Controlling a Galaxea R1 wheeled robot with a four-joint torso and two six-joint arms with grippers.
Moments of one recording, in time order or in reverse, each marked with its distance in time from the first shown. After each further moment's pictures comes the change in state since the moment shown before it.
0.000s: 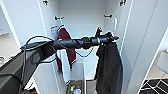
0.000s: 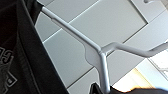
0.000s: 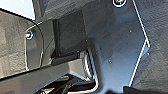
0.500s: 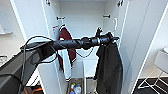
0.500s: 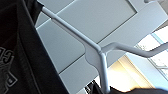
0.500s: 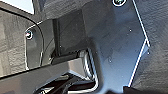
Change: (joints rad) left arm 0.001 -0.008 0.017 0.000 0.000 0.000; right arm -0.003 0.000 0.000 0.000 0.000 0.000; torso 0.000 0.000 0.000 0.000
